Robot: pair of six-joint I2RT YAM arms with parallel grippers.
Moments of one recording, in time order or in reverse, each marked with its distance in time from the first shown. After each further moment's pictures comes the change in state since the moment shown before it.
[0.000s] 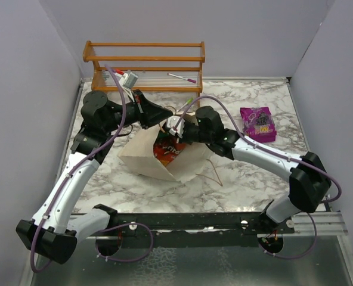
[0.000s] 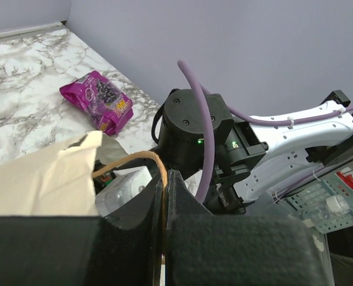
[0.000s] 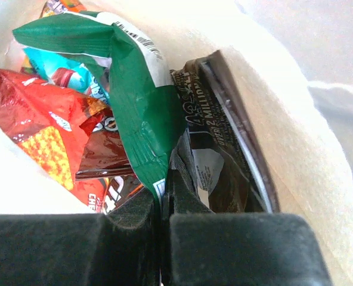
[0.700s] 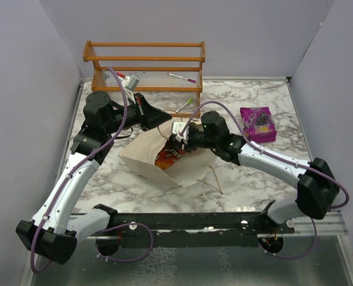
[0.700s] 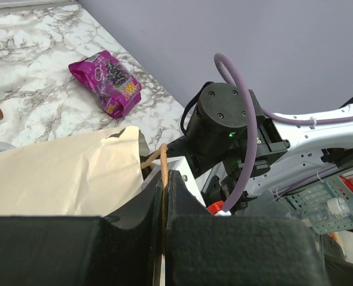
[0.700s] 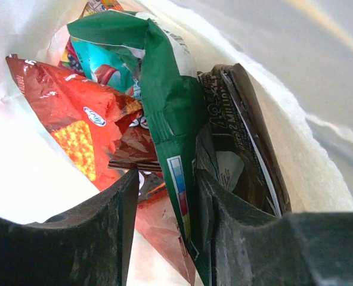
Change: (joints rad) left arm 0.000 -0.013 -0.005 -0.093 -0.027 0.018; right arm 0.001 -0.105 -0.119 0.001 -0.060 0.025
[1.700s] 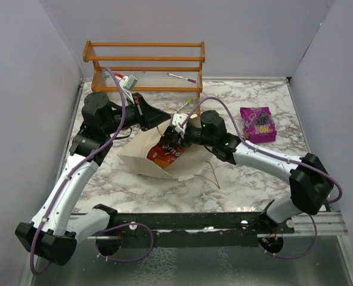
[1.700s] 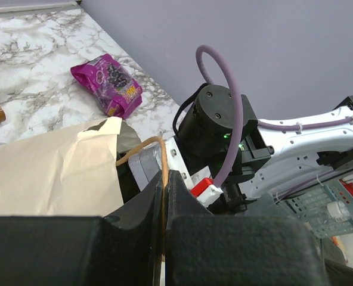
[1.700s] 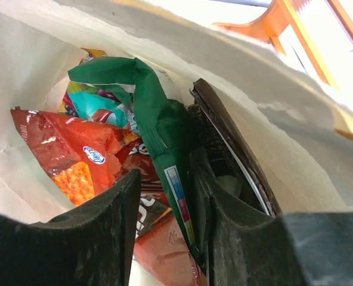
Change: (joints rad) left arm 0.000 -0.011 0.000 -0.008 -0.005 -0.013; right arm 0.000 0.059 -0.008 0.216 -0.013 0.170
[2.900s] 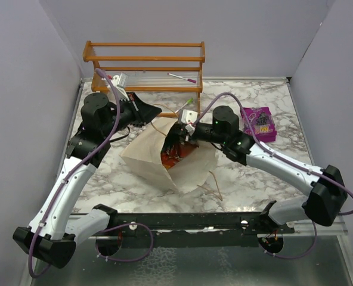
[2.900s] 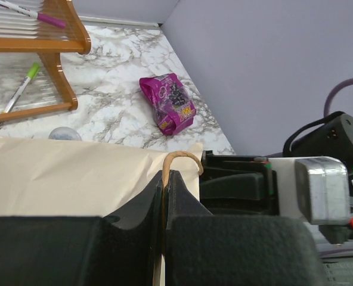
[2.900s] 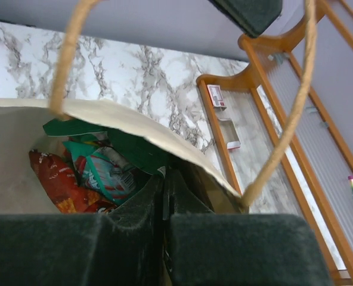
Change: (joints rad) left arm 0.000 -0.021 0.024 -0.138 -0.308 -0.009; right arm 0.000 -0.121 0.052 -0.063 -0.064 -0.020
